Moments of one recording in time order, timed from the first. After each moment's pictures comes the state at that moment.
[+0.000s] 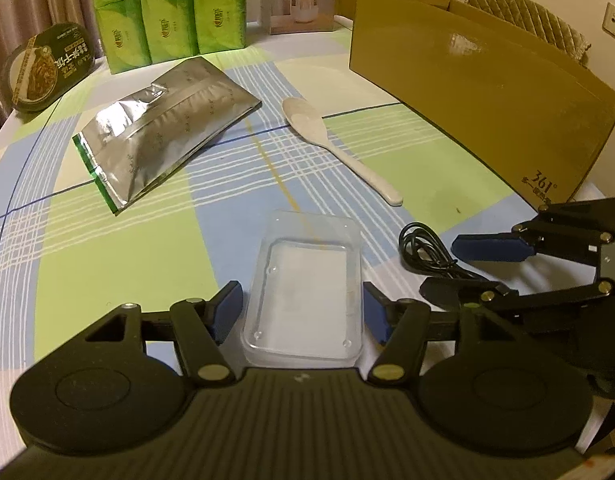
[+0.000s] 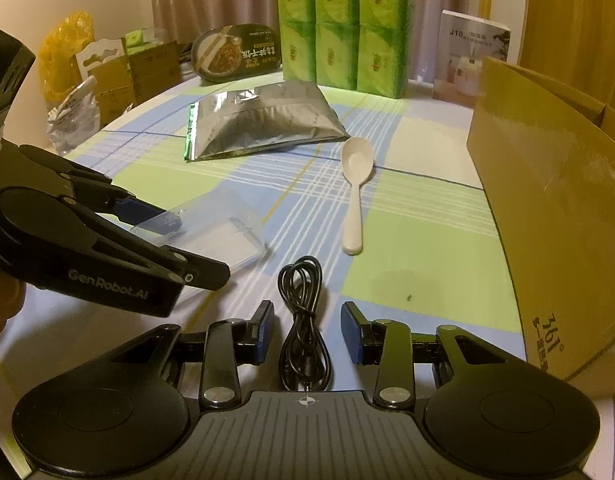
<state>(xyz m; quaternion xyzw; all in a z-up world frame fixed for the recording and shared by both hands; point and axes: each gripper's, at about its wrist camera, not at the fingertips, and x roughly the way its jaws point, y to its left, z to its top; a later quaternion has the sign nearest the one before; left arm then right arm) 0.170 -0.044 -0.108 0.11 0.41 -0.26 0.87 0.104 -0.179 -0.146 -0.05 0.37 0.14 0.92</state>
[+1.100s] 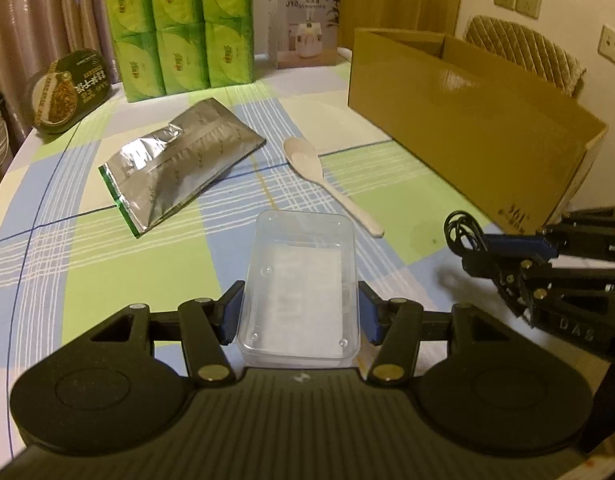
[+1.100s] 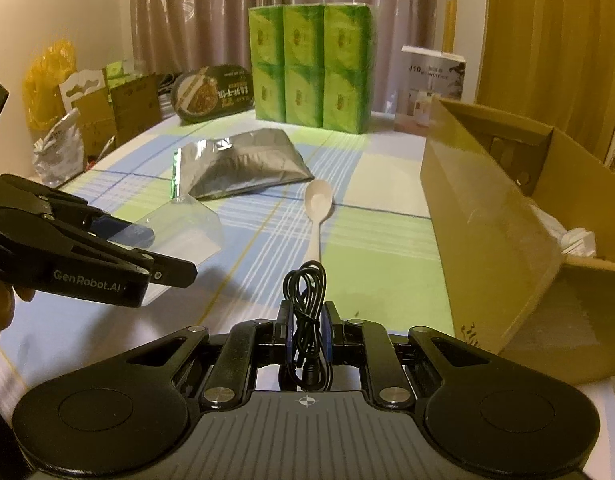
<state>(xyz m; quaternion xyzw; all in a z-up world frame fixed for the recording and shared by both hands) 0.146 -0.041 -0.069 0.09 0.38 -0.25 0.89 0.069 -0.197 -0.096 -0.04 0.33 0.10 0.94</state>
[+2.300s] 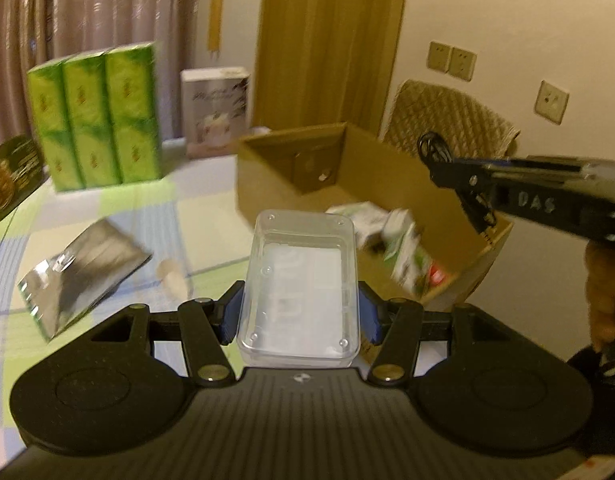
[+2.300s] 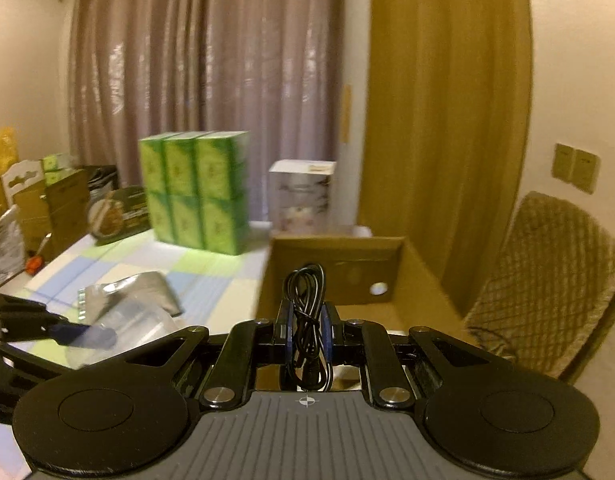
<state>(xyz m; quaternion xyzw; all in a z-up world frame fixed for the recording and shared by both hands) 0.122 -0.159 0.026 0.05 0.31 -0.32 0.89 0.076 -0.339 0.028 -0.02 0.22 0.01 0.98</state>
